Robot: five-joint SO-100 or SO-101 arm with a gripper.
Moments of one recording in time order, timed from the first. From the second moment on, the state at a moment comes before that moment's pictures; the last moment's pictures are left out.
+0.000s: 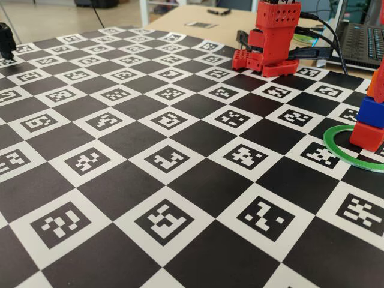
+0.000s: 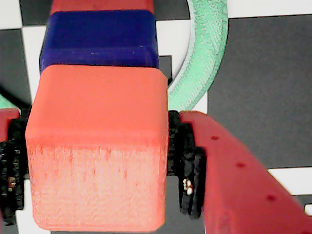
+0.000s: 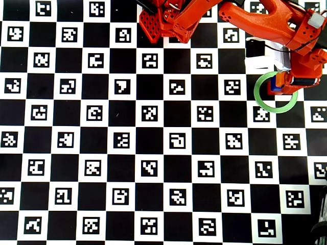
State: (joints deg) arm -59.4 71.0 72.2 88.2 61.8
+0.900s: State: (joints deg) arm -57.4 84.7 66.3 97.4 53.7
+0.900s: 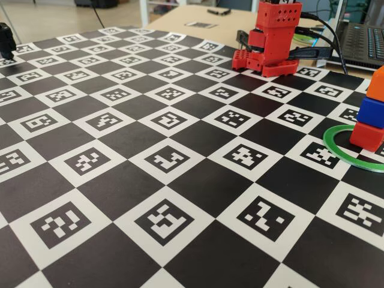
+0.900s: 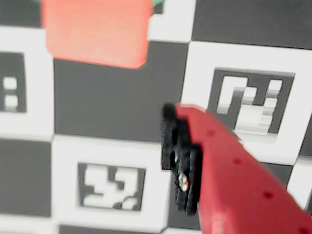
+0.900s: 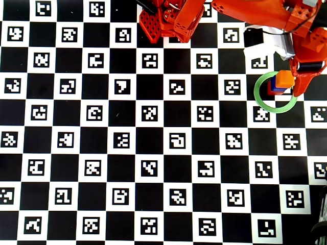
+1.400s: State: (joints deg) arm -20.1 99.9 82.5 97.2 19.7
